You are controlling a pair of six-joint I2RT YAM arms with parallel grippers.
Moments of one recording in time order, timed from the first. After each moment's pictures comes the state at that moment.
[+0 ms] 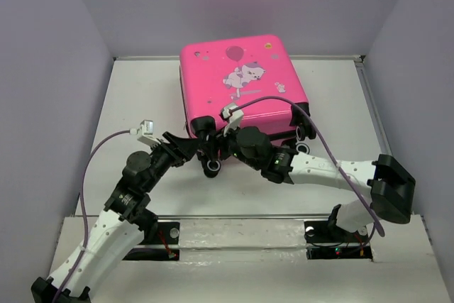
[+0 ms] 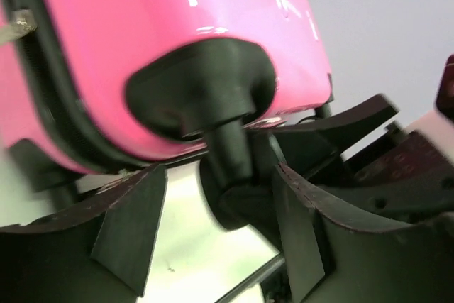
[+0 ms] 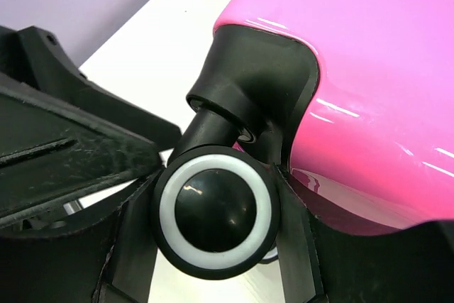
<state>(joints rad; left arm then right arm) -0.51 0.46 0.37 0.00 0.03 -0.96 1.11 1.48 0.98 0.29 0.29 0.34</state>
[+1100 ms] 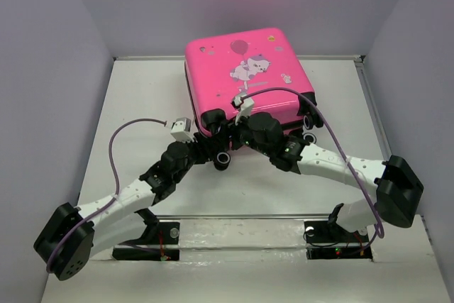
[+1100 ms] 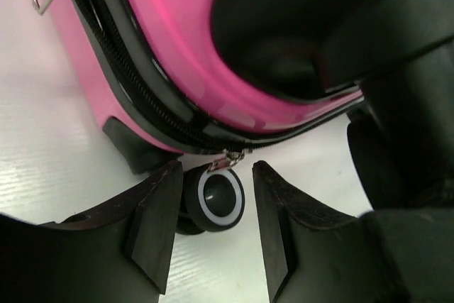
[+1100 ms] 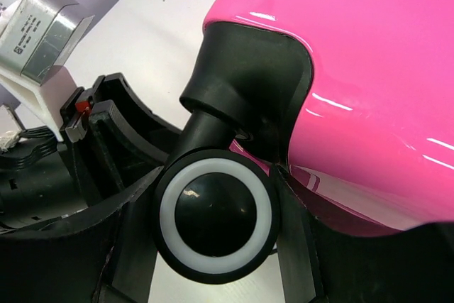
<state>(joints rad) -0.72 0.94 0.32 0.32 -0.22 -0.70 0.96 1.41 0.98 0.17 0.11 0.34</state>
